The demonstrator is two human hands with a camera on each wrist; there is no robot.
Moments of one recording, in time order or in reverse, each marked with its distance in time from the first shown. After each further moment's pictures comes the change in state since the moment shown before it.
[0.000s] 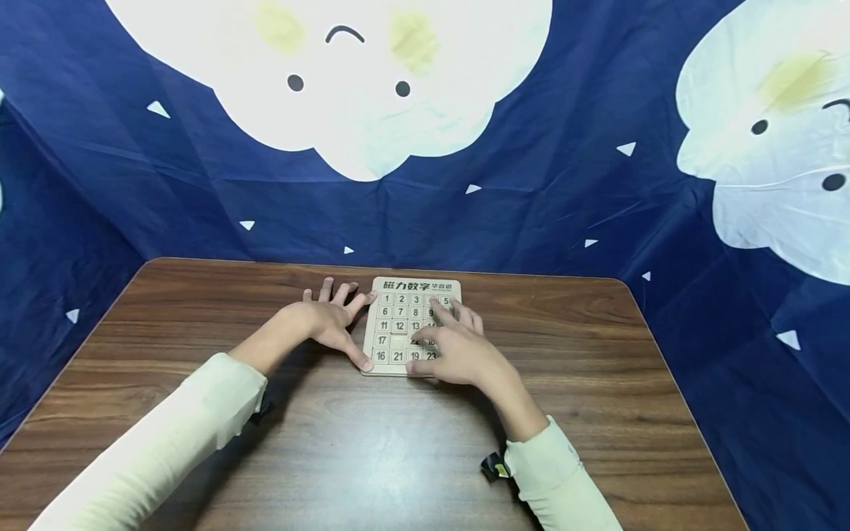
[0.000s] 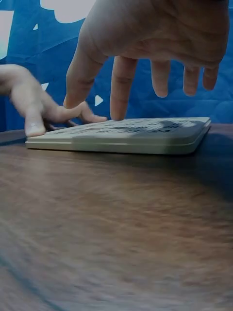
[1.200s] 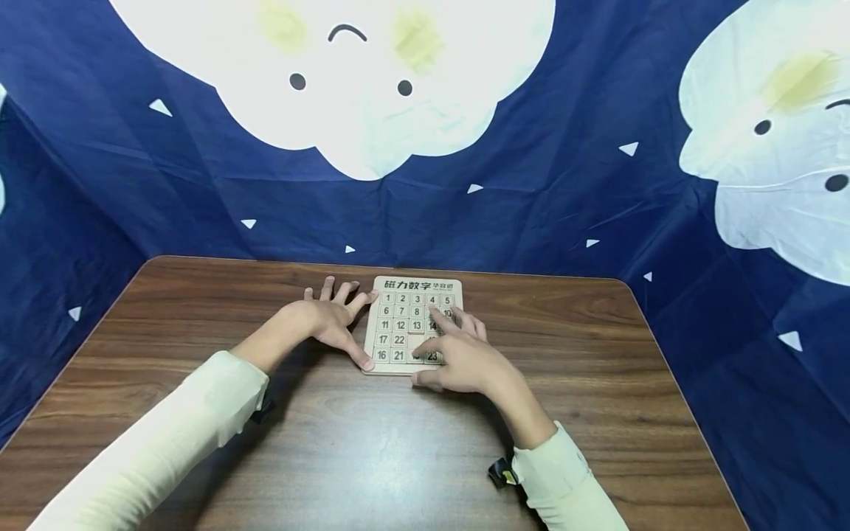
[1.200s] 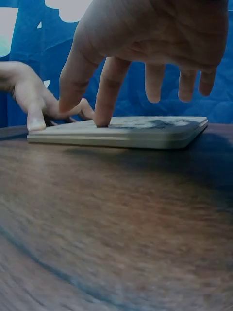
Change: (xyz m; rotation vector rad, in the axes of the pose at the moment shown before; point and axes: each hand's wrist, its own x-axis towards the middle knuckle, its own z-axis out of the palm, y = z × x) left_hand 0.000 0.000 0.000 0.018 -0.005 -0.002; right_hand -0.013 0.004 0.001 -0.009 -0.019 -0.032
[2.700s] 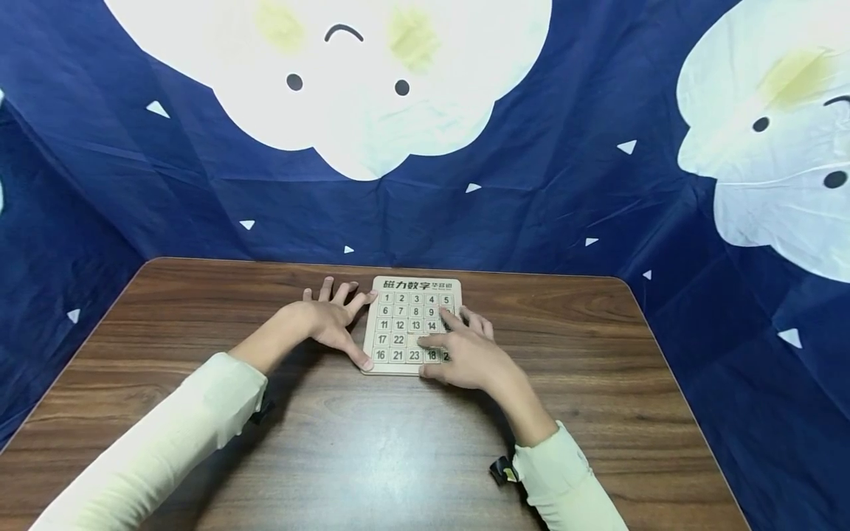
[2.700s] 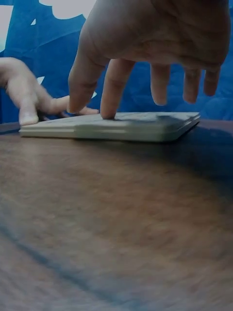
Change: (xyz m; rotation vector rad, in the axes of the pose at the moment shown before) left_hand 0.001 -0.001 0.000 -0.004 0.001 0.000; right_hand 0.001 0.007 -0.001 -0.009 -0.011 0.082
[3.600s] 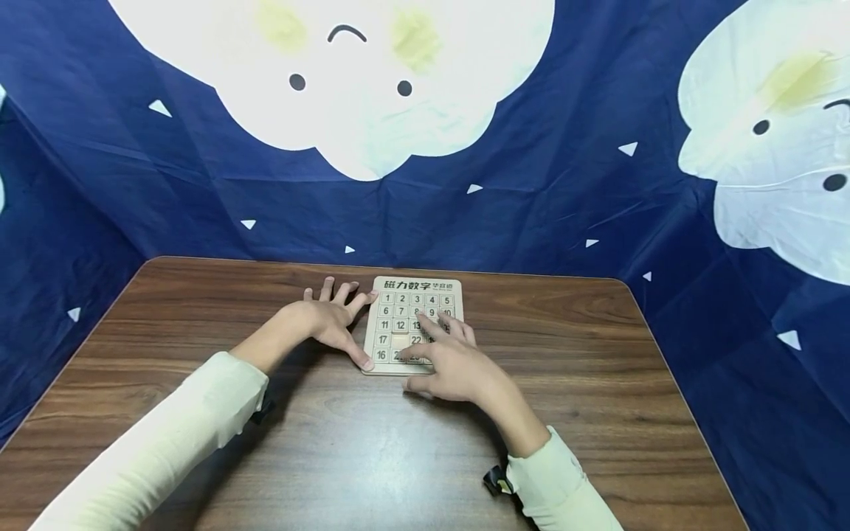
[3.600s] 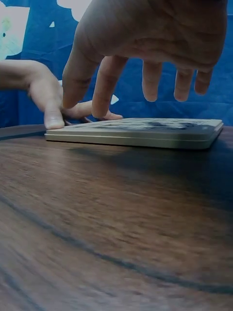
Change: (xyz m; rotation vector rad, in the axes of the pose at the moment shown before) left_hand -0.002 0.000 0.000 0.001 -0.003 0.002; right_hand -0.003 -0.020 0.008 0.005 -0.001 -0.139
